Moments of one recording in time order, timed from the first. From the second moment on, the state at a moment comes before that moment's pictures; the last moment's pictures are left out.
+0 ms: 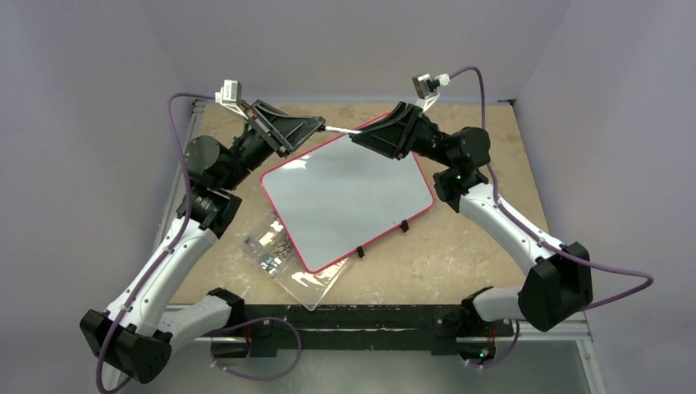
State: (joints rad) left arm -0.42 1.03 1.07 0.29 0.39 -1.22; right arm 0.47 1.34 1.08 0.87 -0.81 1.25
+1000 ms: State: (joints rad) left arm -0.43 1.05 1.07 0.30 0.40 -1.22; right arm 0.49 1.39 1.13 0.83 -0.83 1.23
